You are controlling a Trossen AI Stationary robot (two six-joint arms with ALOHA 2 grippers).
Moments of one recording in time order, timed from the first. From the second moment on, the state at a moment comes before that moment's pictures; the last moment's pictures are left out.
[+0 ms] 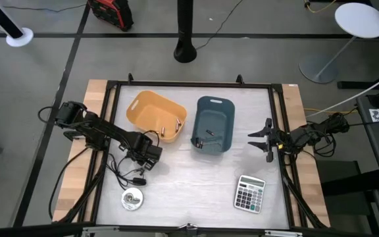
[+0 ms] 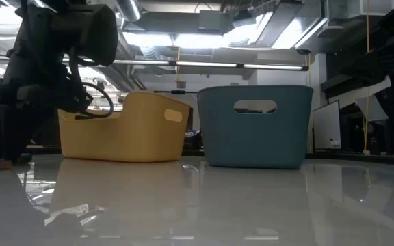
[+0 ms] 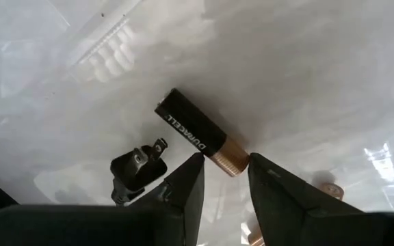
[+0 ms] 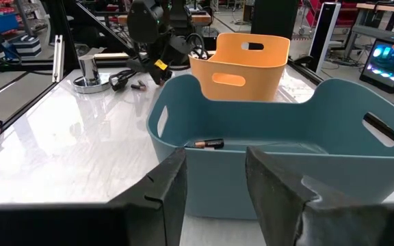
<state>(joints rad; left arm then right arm) -0.24 1.58 0.82 -0.93 0.04 -1.23 0.43 0.00 0.18 -0.37 0.48 0.10</state>
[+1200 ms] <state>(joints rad) -0.17 1.38 0.83 -0.94 0.05 -1.28 0.43 0.00 0.18 -0.37 0.48 0.10</state>
